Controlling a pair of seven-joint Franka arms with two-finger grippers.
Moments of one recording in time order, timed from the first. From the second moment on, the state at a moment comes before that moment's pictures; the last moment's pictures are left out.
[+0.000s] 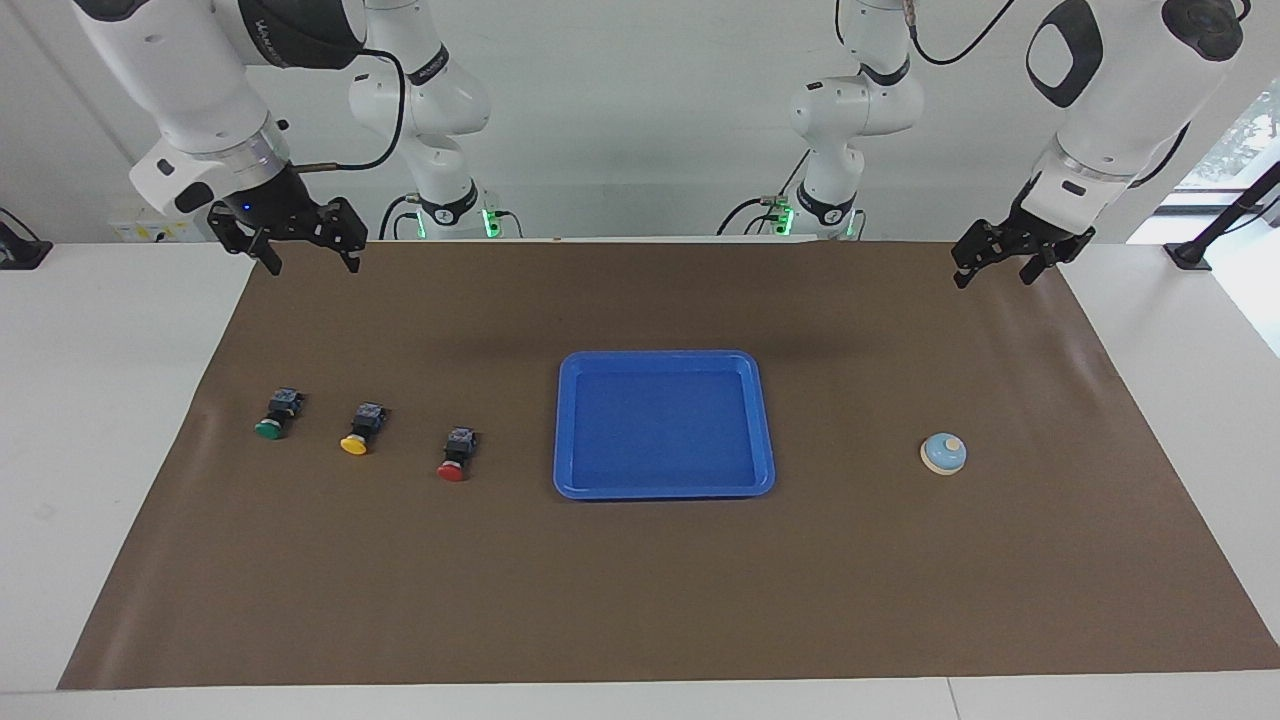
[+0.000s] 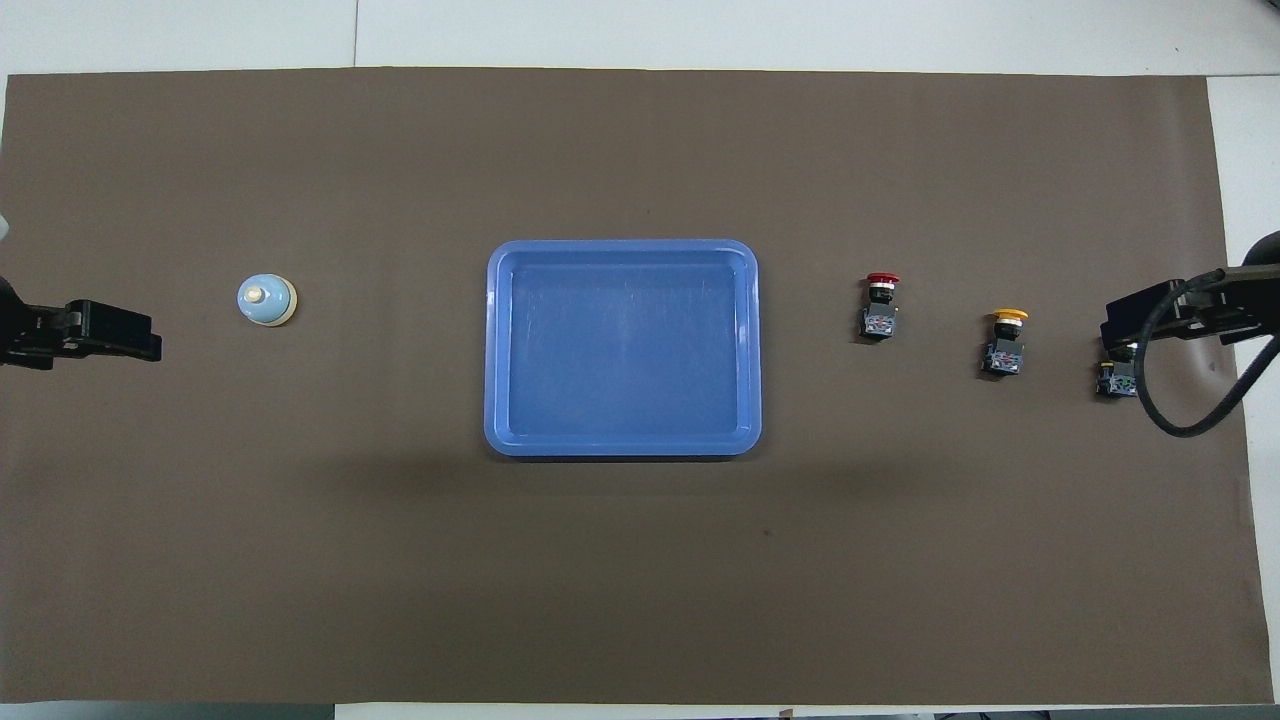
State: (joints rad) left arm 0.03 -0.09 -0.05 -1.78 -0.03 1.65 0.00; right arm -0.06 -0.02 0.04 -1.61 -0.01 1.50 -0.03
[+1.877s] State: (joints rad) left arm 0.06 0.29 -0.04 -1.83 -0.03 2.18 0.00; right arm -0.06 -0.02 0.04 -1.61 -0.01 1.50 -0.03
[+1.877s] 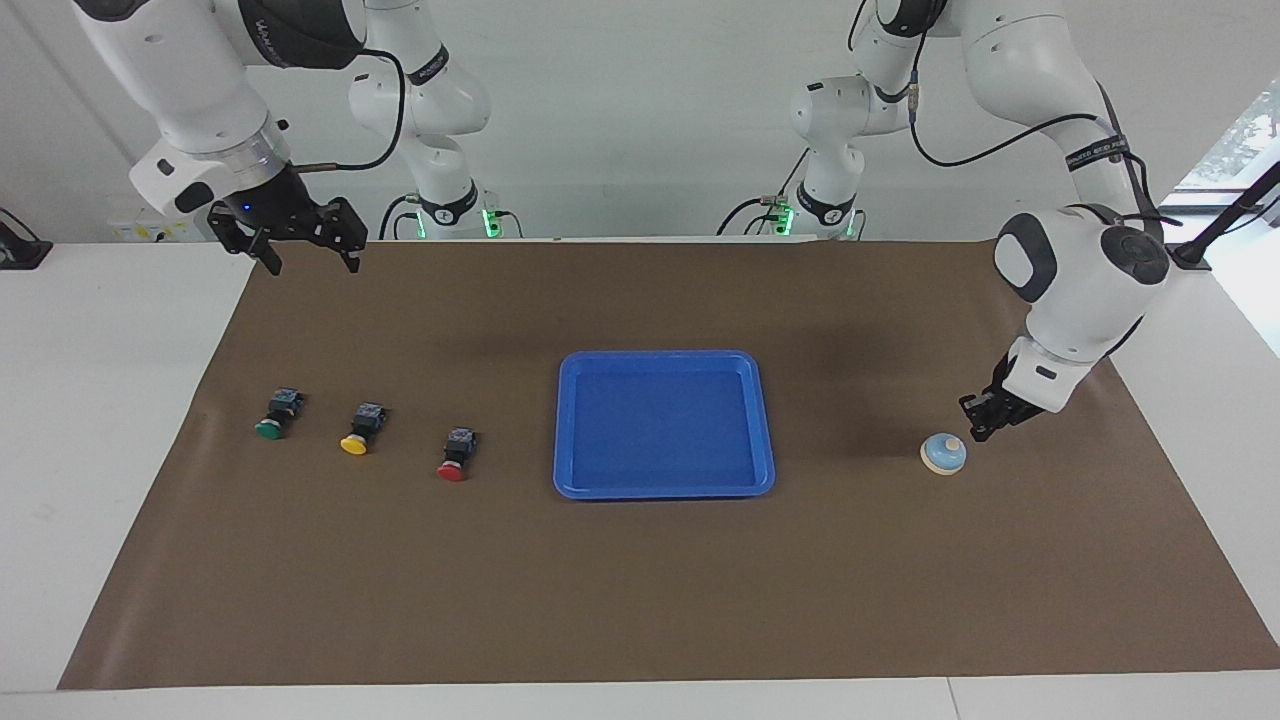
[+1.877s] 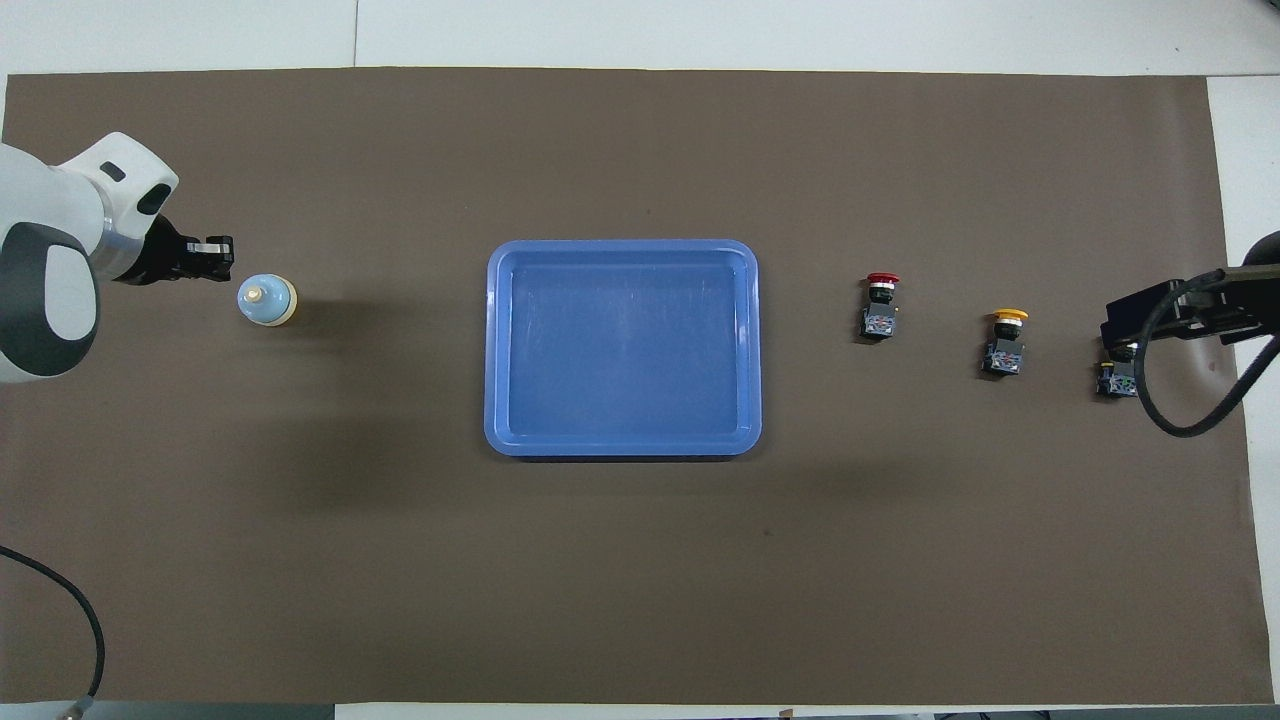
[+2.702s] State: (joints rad) left arm 0.06 0.31 -0.04 -1.92 -0.02 2.32 0.00; right arm -0.06 -0.02 0.04 -1.61 -0.01 1.50 -0.03
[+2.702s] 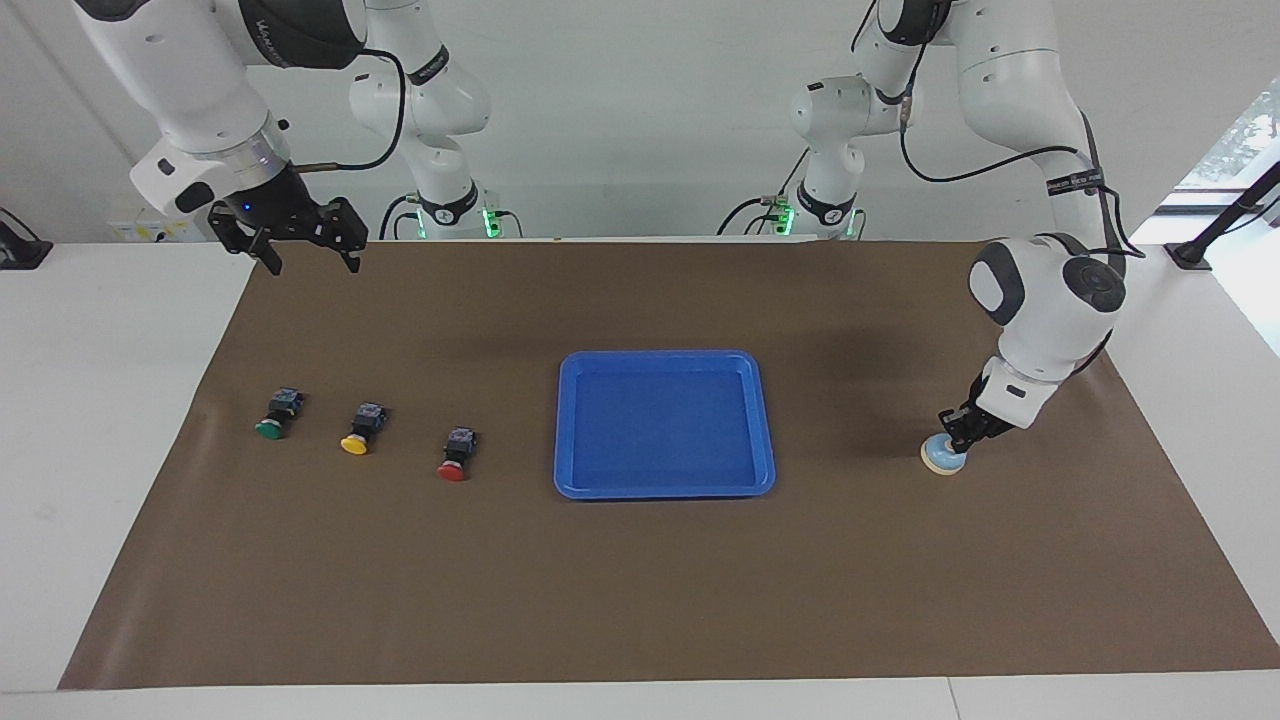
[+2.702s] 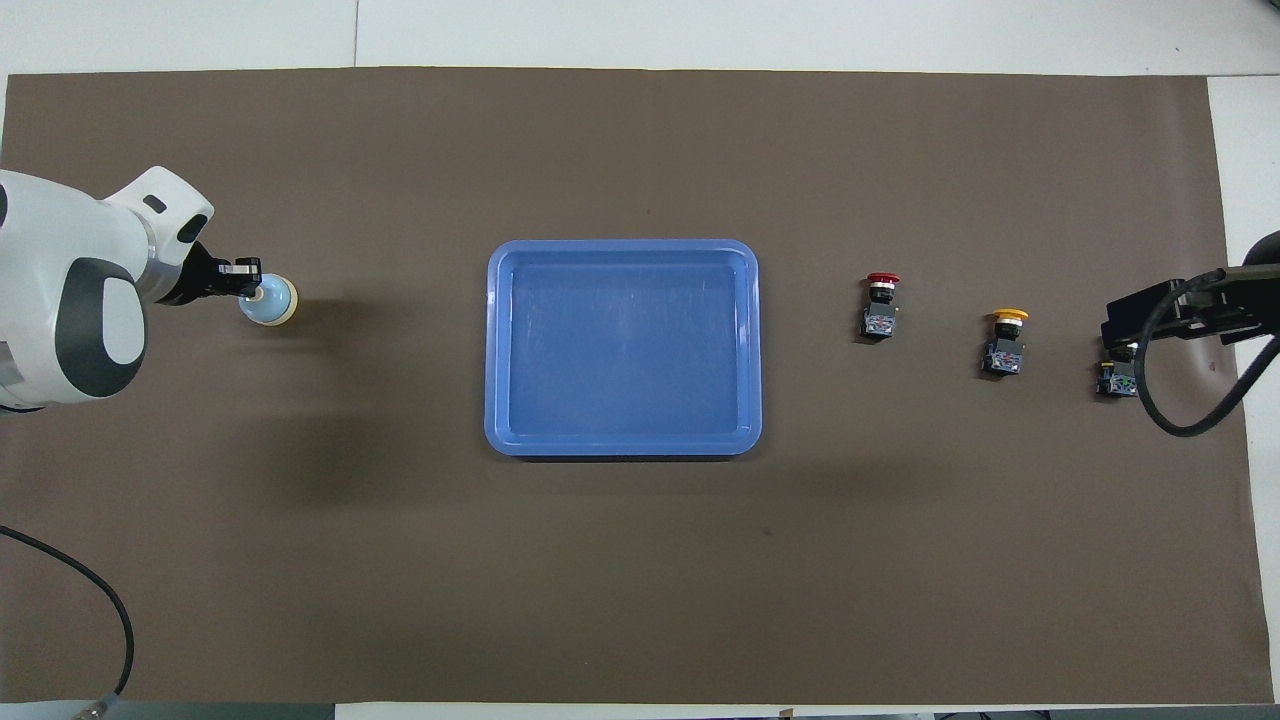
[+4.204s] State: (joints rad) left arm 0.06 -0.17 -0.06 -1.83 -0.02 1.60 0.00; right arm -0.06 -0.02 0.04 -1.61 -0.01 1.50 -0.03
